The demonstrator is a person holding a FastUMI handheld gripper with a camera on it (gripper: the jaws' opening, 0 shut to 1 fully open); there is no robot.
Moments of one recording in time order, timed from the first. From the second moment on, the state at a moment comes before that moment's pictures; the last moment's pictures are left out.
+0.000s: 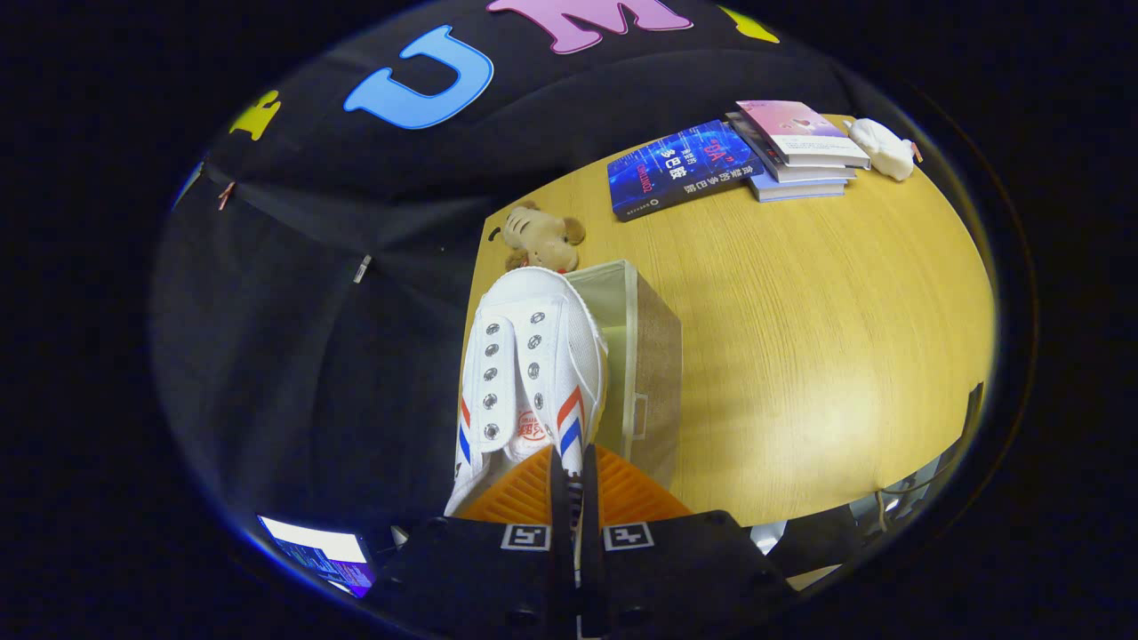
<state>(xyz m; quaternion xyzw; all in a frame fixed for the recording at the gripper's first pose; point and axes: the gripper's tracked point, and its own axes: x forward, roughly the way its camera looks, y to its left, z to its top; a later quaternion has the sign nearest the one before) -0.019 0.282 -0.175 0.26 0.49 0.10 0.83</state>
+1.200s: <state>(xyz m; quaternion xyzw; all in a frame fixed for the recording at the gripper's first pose) -0.011 0.278 -0.145 0.16 0.42 0.14 0.88</state>
